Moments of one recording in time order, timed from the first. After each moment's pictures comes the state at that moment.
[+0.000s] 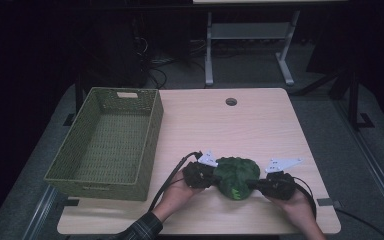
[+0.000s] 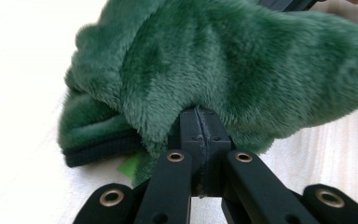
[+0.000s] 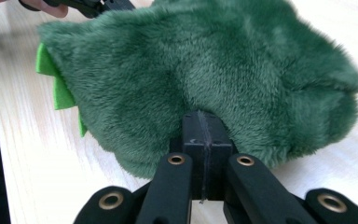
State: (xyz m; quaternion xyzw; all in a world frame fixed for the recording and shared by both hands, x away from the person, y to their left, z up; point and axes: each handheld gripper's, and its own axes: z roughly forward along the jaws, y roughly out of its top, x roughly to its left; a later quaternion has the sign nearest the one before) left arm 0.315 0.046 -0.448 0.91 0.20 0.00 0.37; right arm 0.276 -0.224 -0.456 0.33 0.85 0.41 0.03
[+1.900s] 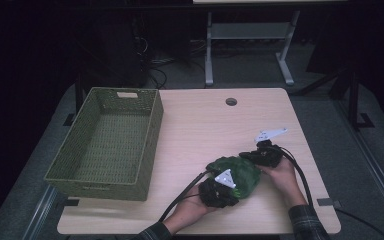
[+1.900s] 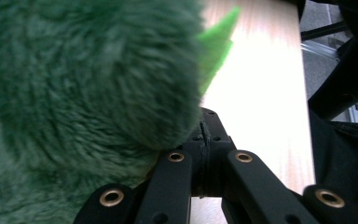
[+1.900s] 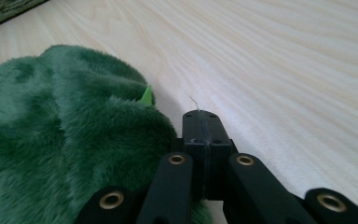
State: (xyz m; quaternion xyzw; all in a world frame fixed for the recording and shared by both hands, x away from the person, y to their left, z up) left arm 0.278 0.008 -0.464 0.92 0.13 -0.06 0.37; right arm 0.374 -0.216 -0.462 0.35 0.84 0.41 0.04
